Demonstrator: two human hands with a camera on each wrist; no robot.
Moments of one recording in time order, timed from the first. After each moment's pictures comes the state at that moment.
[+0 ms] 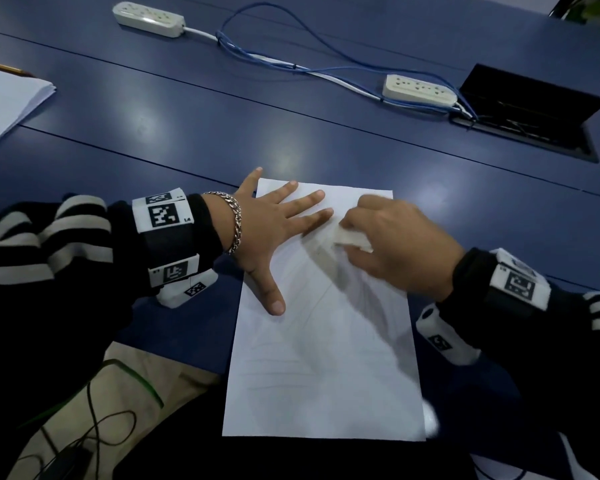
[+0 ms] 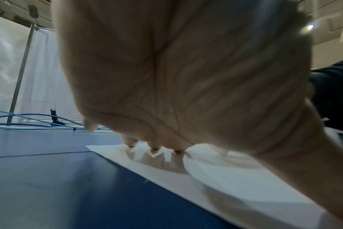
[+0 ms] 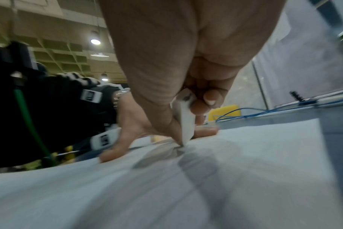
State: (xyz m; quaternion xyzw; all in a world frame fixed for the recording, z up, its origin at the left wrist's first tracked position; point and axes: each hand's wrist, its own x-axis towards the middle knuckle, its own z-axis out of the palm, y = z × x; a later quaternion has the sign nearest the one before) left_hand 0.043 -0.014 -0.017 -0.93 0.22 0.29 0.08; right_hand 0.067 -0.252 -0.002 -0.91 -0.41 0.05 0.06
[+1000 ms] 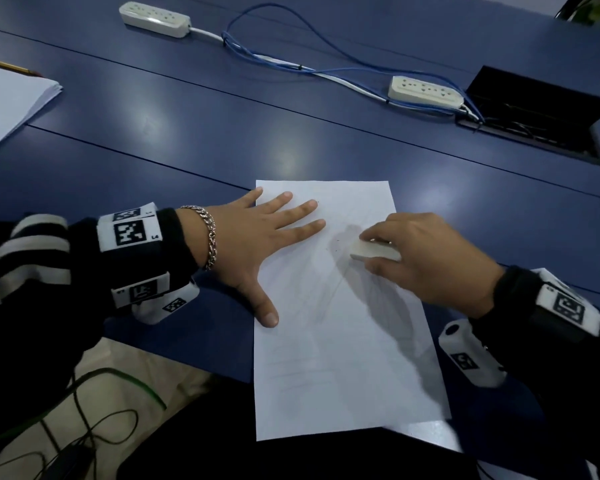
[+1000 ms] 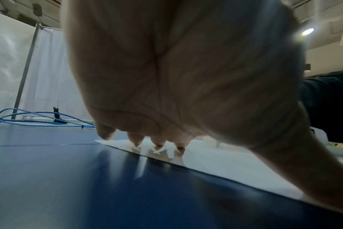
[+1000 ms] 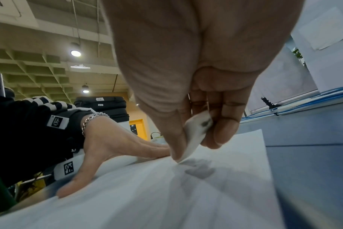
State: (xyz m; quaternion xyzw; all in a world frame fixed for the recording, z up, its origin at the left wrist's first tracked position) left_hand 0.024 0.010 -0.030 -0.93 0.26 0.26 0.05; right_hand 0.069 -0.280 -0.008 -0.92 -0.37 0.09 0.06
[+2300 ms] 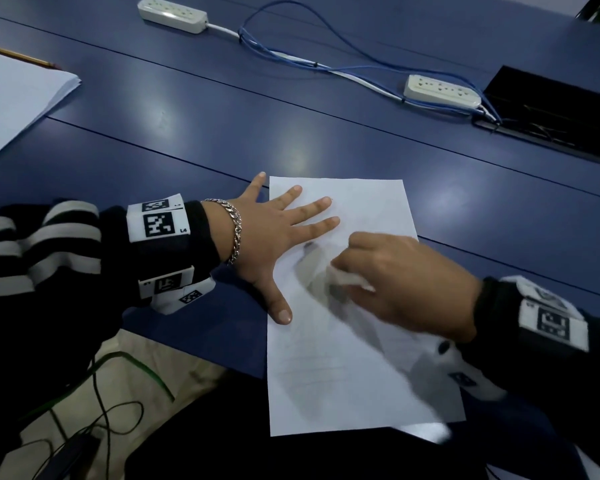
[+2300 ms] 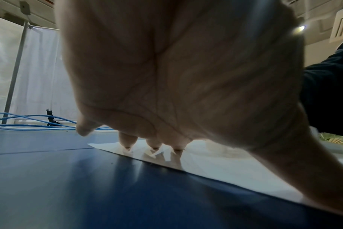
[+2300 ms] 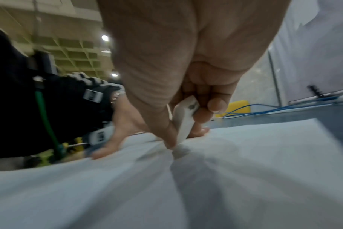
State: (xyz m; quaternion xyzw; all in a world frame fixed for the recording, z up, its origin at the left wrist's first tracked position) left_hand 0.022 0.001 -0.023 -0.93 0.23 0.27 0.07; right_hand 0.028 -0.241 0.006 -0.86 -0.50 0.12 0.00
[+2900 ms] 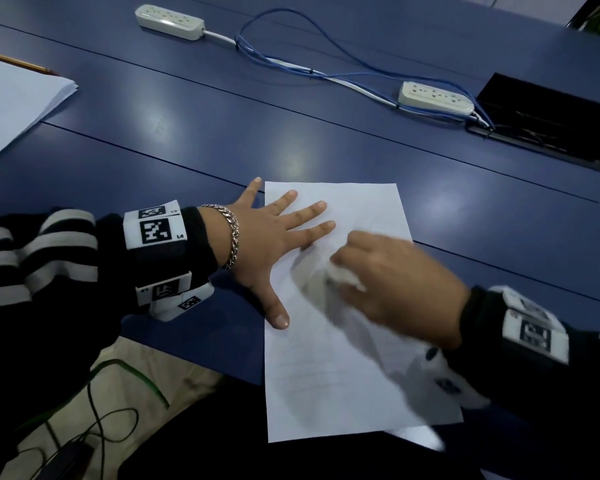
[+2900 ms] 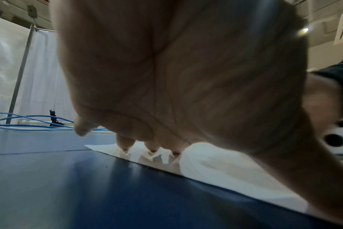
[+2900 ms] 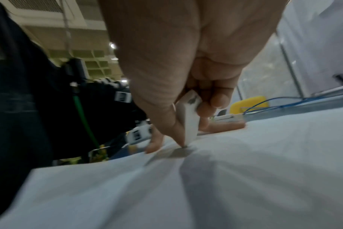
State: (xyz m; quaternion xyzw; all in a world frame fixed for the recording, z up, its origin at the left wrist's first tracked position) left_hand 0.022 -0.002 -0.021 -0.93 0.22 0.28 0.08; right_hand 0.024 -0.240 -0.001 -0.88 -0.47 0.06 0.05
